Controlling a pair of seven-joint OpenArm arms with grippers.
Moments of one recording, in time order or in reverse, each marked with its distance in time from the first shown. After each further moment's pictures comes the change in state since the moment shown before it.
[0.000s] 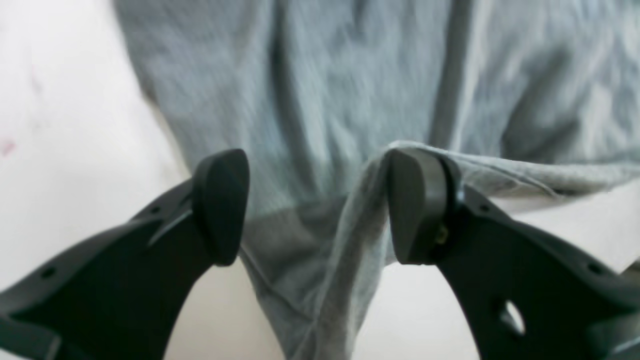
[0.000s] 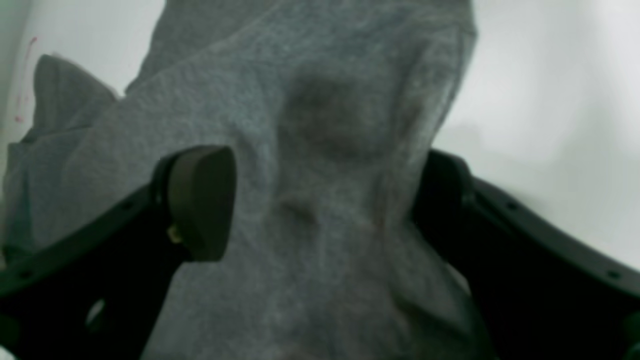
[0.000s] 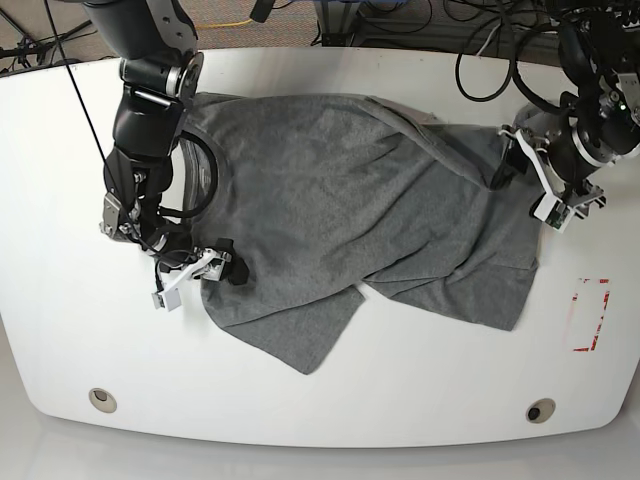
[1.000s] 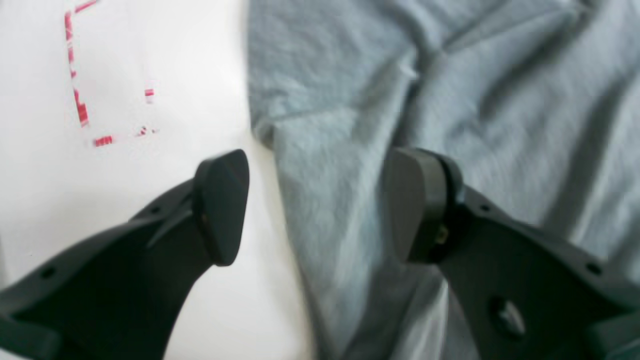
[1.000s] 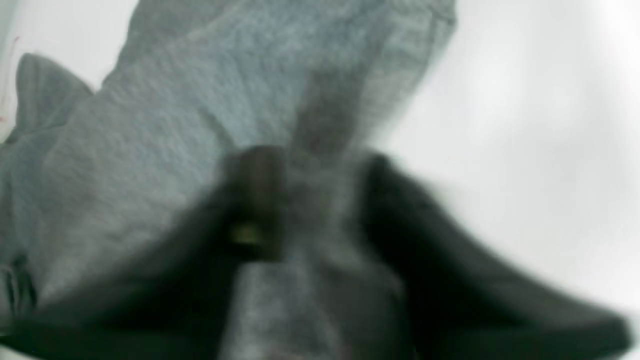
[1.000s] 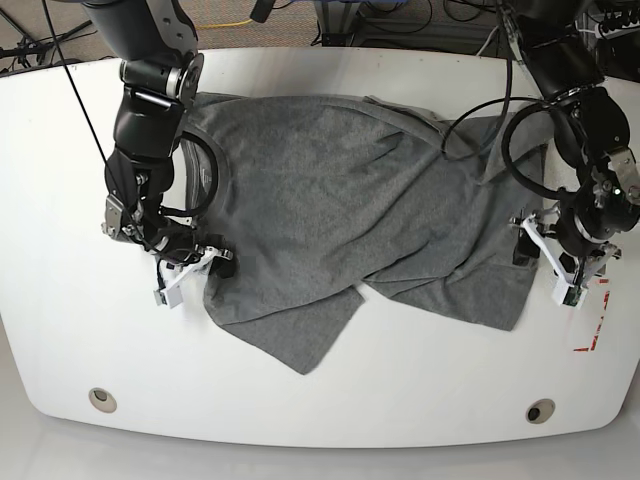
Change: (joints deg) left arm -21.7 4.9 2.2 -14.3 18.3 10.1 2.9; right arm 0.6 0.0 -0.3 -0.5 -1.7 -1.0 -0.7
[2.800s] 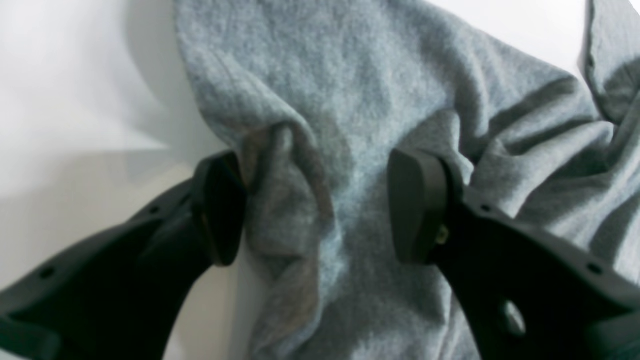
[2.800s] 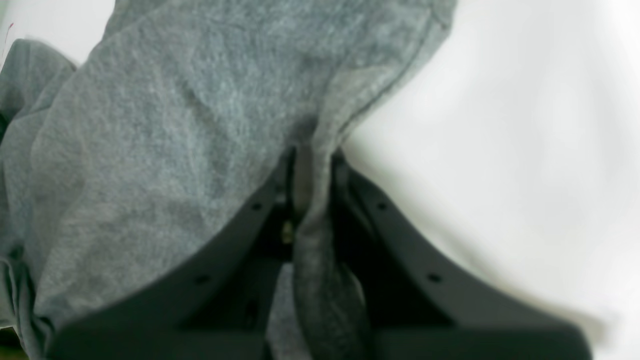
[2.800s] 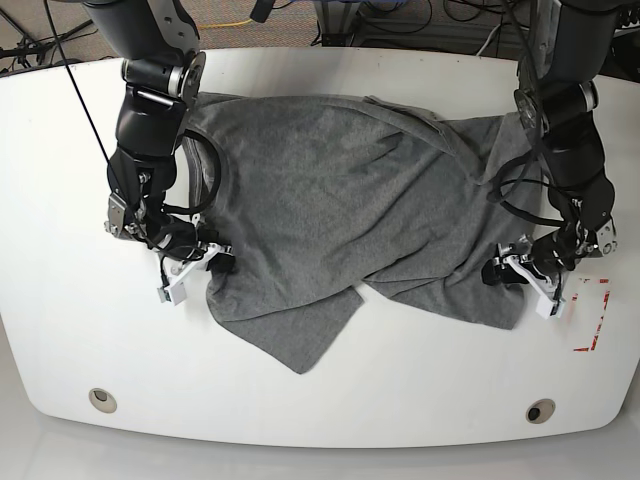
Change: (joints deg) left arm -20.8 -2.8 -2.4 -62.1 7.6 -10.1 -30.0; right arm -0.2 -0.3 -0.1 -0.2 -0.1 0.2 -0.4
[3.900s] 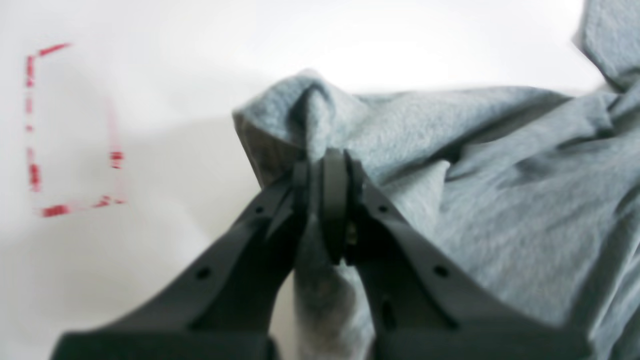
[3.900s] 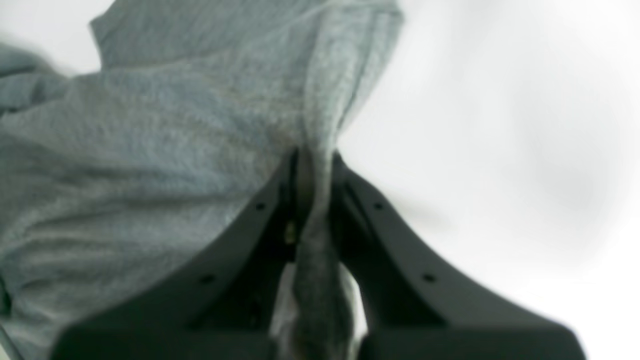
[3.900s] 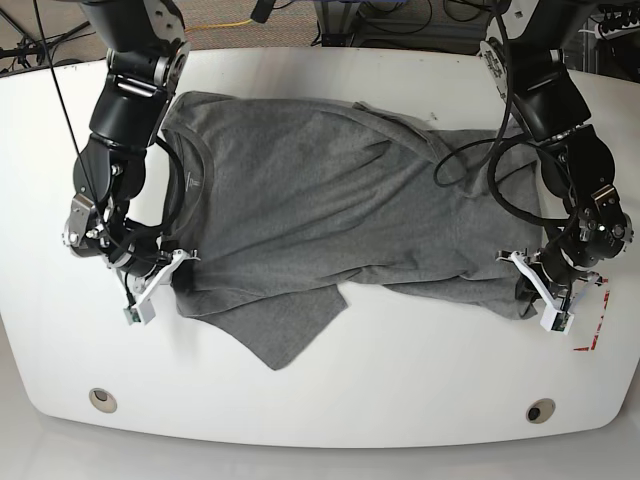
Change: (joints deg) left arm 12.1 6.7 0.1 46.4 0.9 2.4 16.4; right arm -2.2 4.2 -0.3 20.1 -0.1 0.5 -12.2
